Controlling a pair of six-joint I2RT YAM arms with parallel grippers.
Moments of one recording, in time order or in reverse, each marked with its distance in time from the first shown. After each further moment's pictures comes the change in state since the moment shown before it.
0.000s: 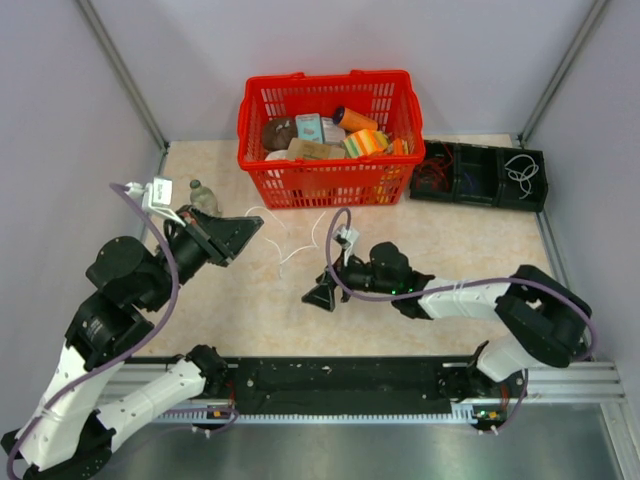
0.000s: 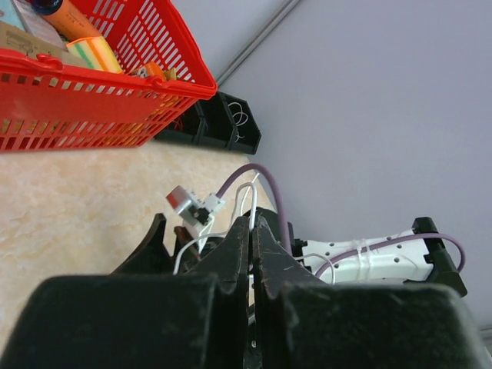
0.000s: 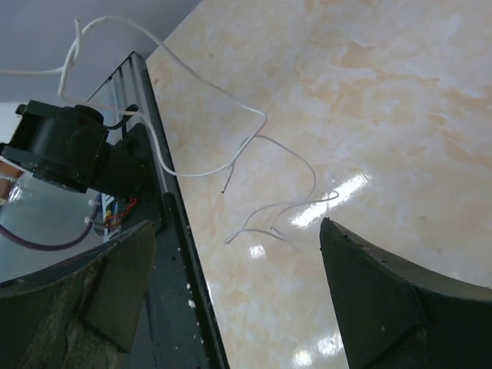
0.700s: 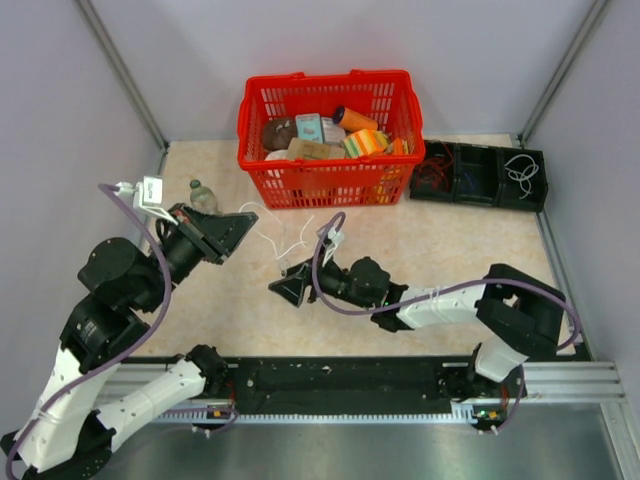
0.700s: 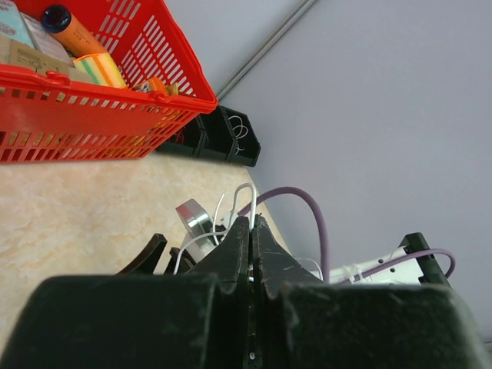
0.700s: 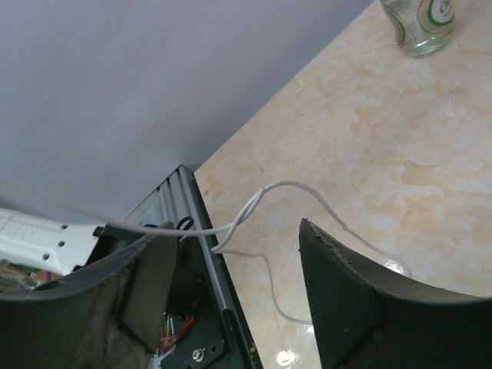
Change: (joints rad) left arm 0.000 0.000 0.024 -0.001 -0.027 0.001; right arm 0.240 0.132 0.110 0.301 0.337 0.115
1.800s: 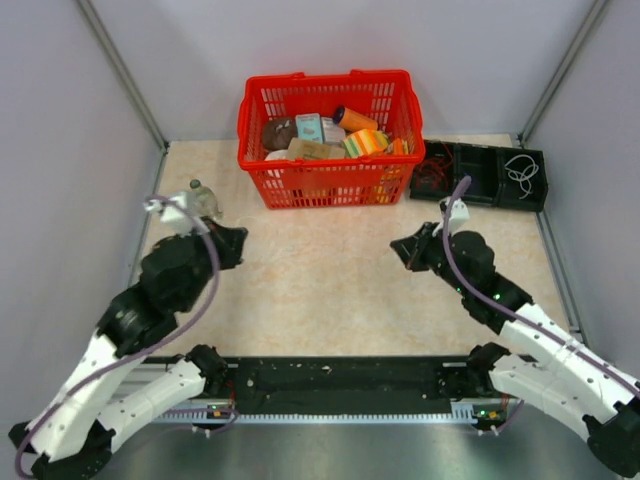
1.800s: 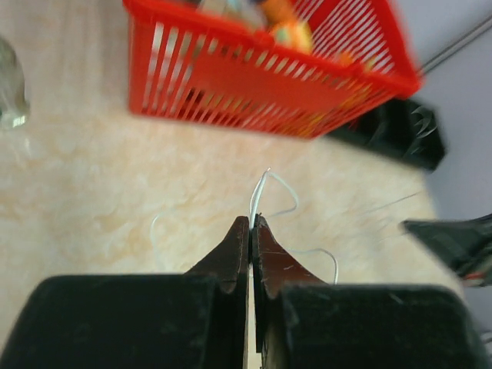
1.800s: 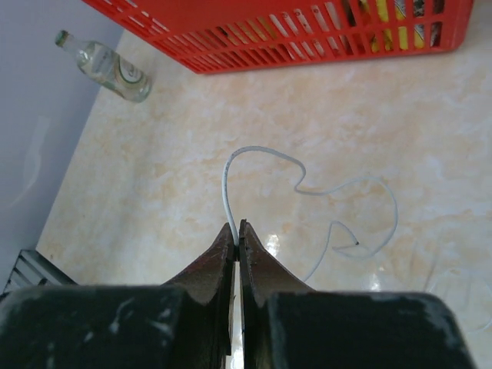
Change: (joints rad) left arm 0.000 -0.047 -0.154 -0.119 -0.347 0.137; right arm -0.476 -0.806 -0.130 -0.967 0.149 0.000
